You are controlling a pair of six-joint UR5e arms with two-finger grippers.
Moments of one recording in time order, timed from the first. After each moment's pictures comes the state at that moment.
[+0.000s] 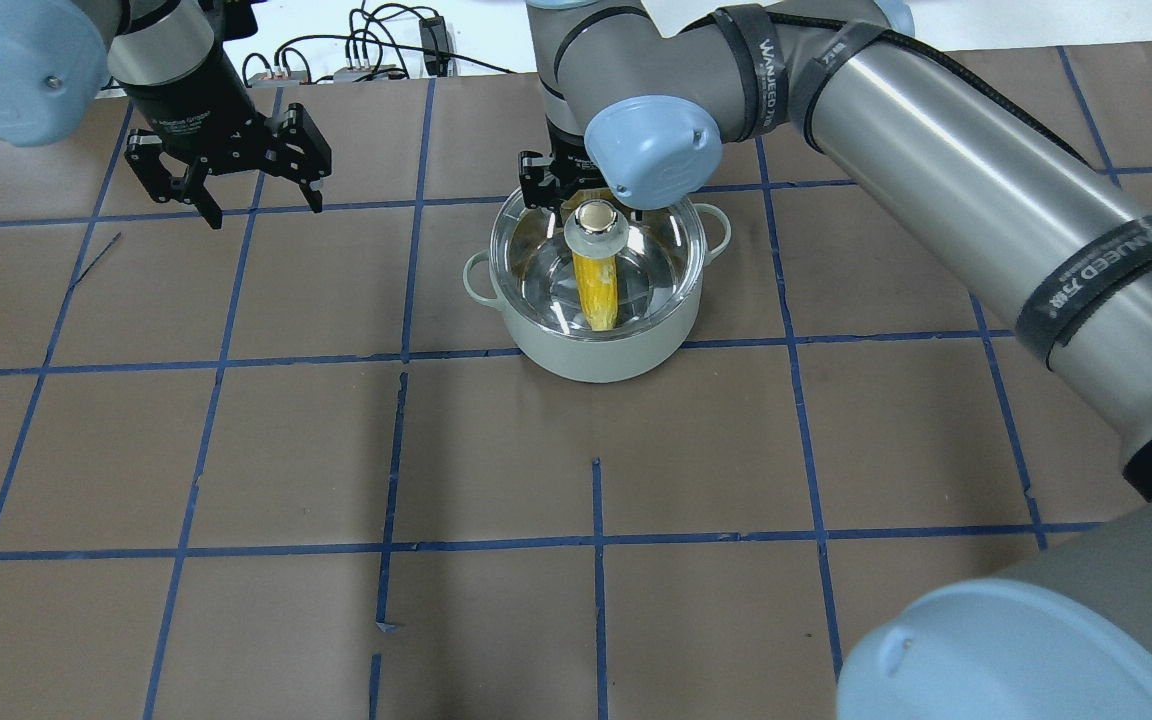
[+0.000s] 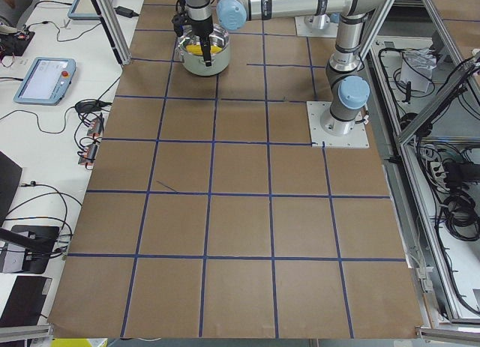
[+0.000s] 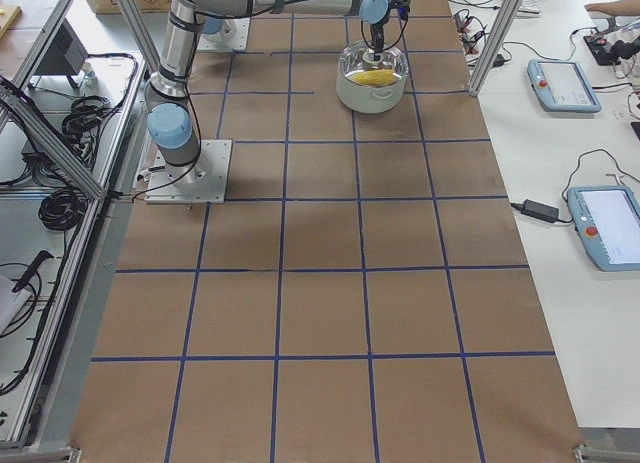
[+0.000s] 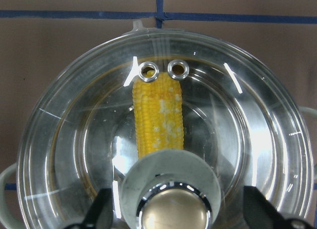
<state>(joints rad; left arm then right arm) -1.50 -1.77 -1.45 -1.55 1.59 -0.08 1.93 -1.07 1.30 -1.87 -1.62 0.33</state>
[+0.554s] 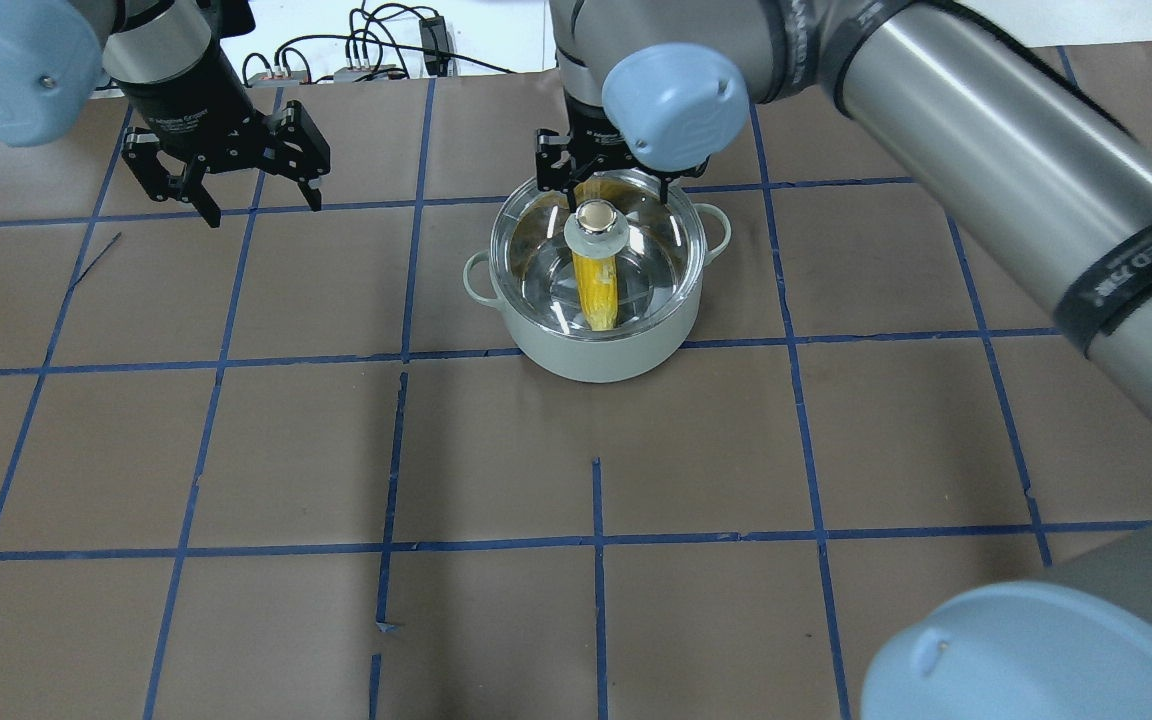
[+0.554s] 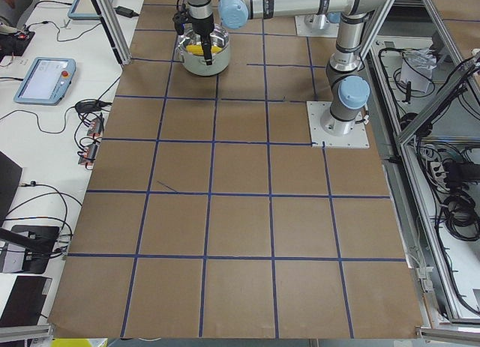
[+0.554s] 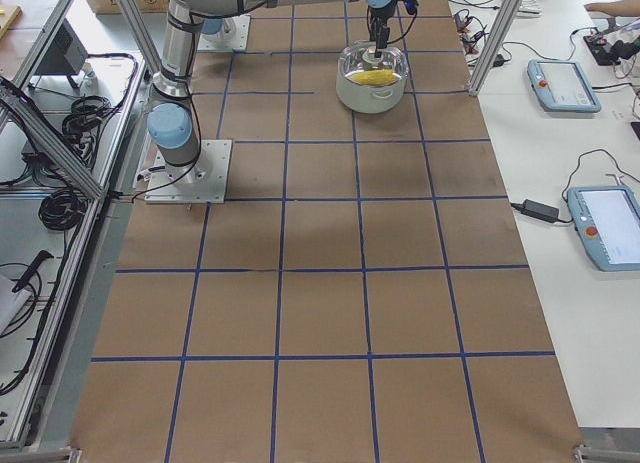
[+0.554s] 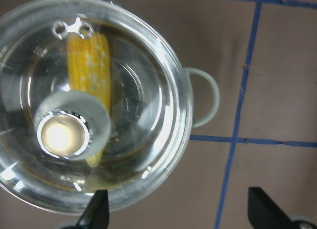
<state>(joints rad) -1.50 -1.76 -1.45 -1.55 1.59 -0.08 1.79 -1.16 1.19 -1.50 -1.63 0.10</state>
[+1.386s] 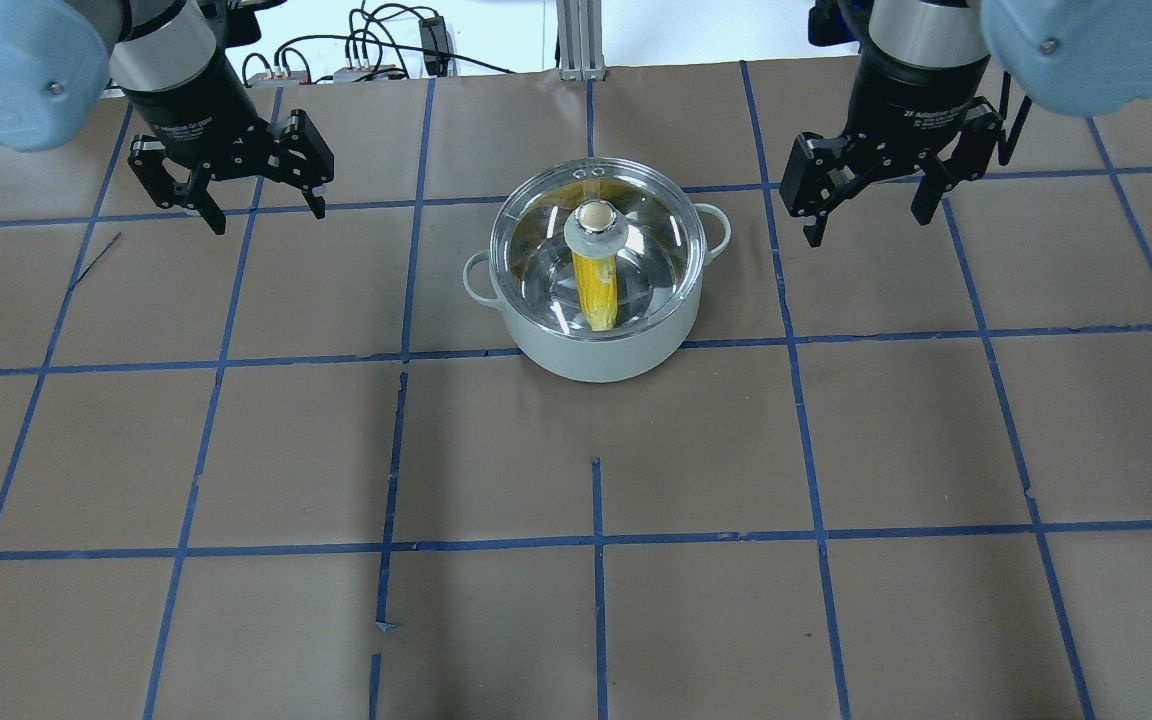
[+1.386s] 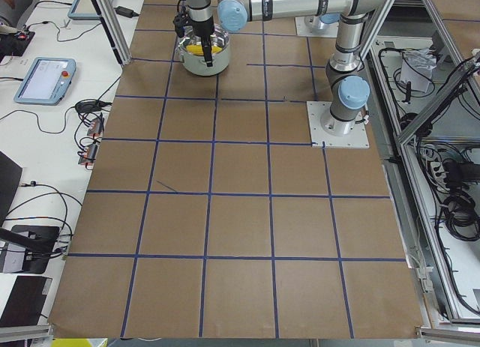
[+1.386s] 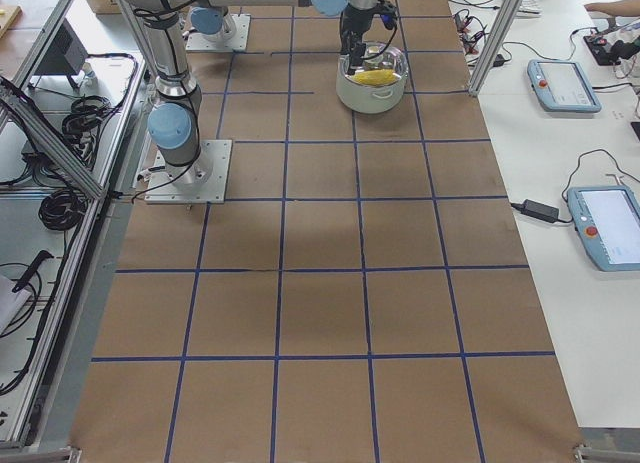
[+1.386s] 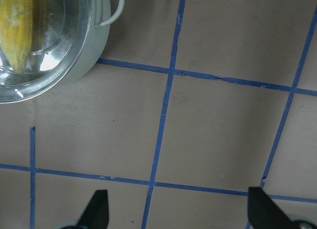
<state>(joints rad) -1.50 -1.77 -1.46 -1.55 1.58 -0.07 1.60 -1.45 1.47 -1.48 -1.62 -0.12</state>
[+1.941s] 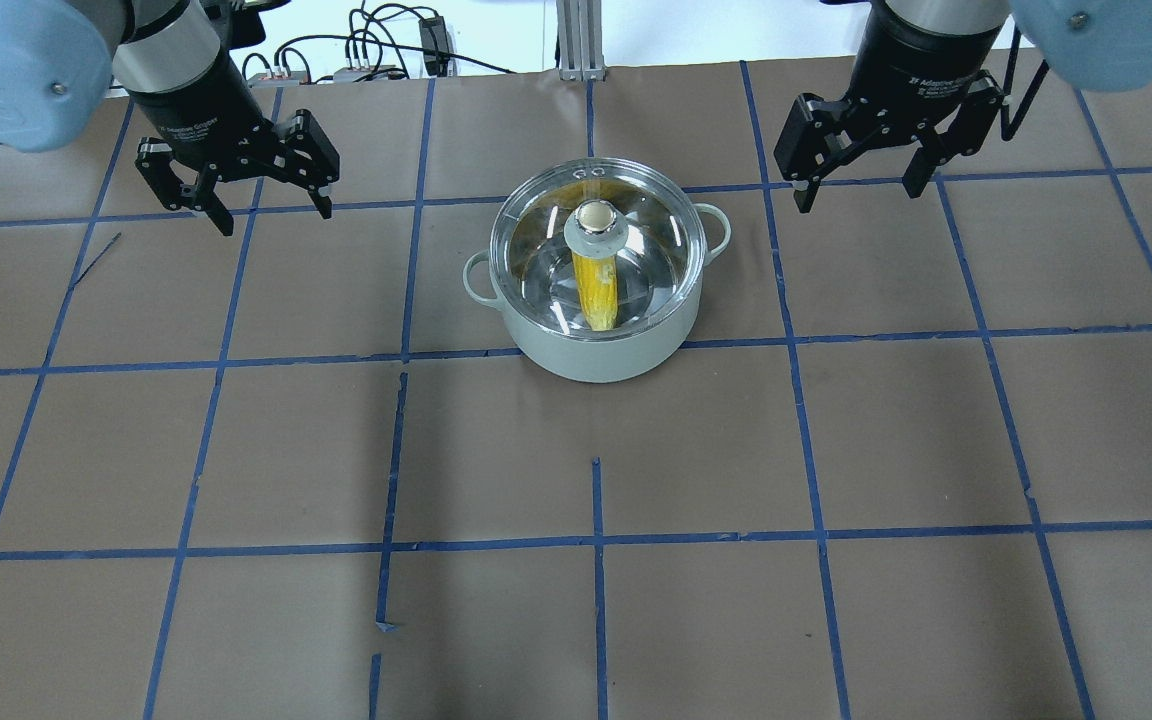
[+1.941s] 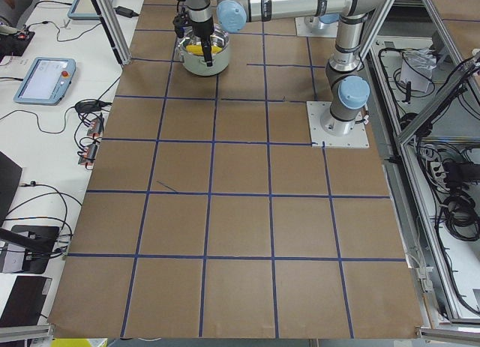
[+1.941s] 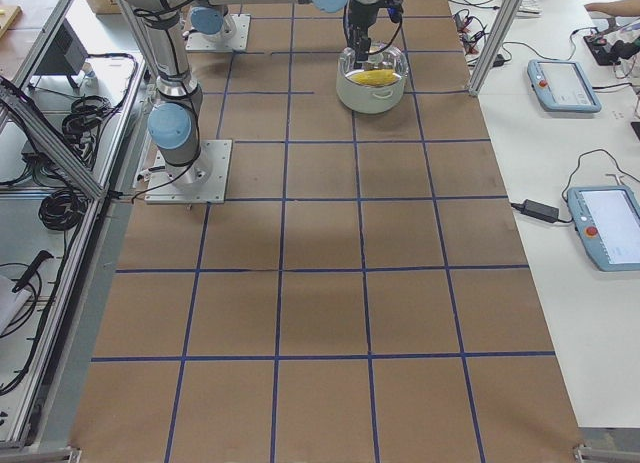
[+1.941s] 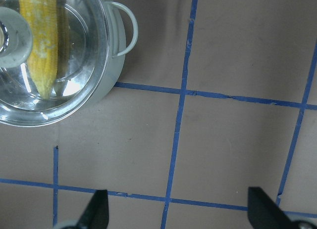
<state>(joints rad) -1.50 -1.77 -1.46 -1.55 1.55 -0.07 1.59 -1.44 1.42 -1.49 -1.55 -0.10</state>
